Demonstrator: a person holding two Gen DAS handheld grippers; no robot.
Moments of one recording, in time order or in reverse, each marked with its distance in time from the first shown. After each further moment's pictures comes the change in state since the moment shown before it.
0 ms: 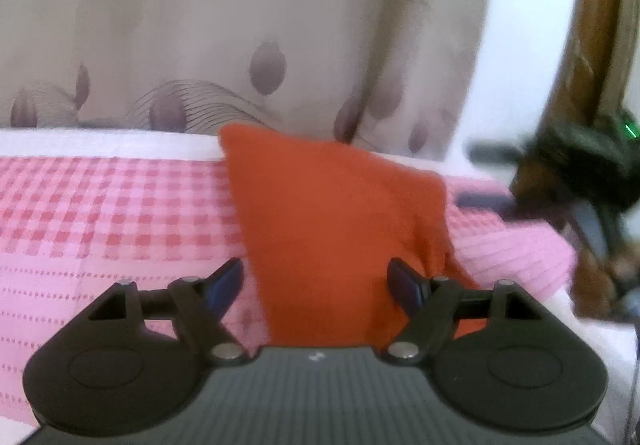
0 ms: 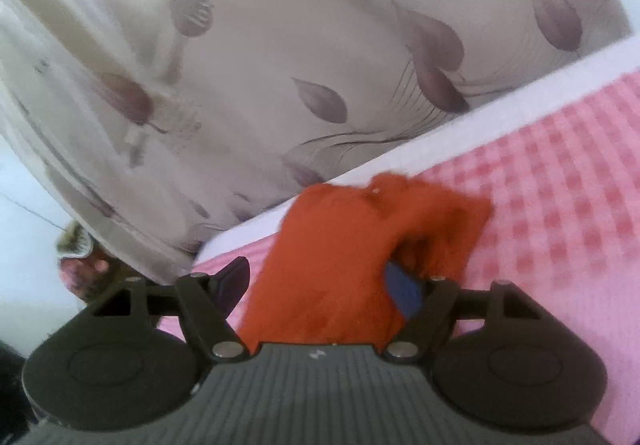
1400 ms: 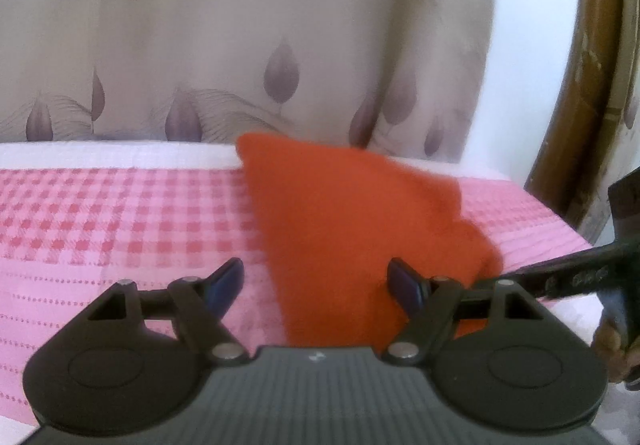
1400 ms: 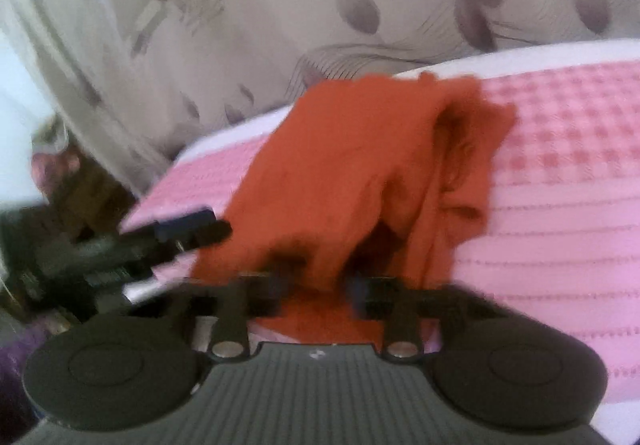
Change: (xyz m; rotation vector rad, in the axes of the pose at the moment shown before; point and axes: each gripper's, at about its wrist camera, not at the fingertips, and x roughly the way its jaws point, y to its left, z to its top) left arm -0.005 -0.002 0.002 0.054 -0.031 0.046; right arm 0.024 0.042 -0.057 -0.301 0.174 -0.152
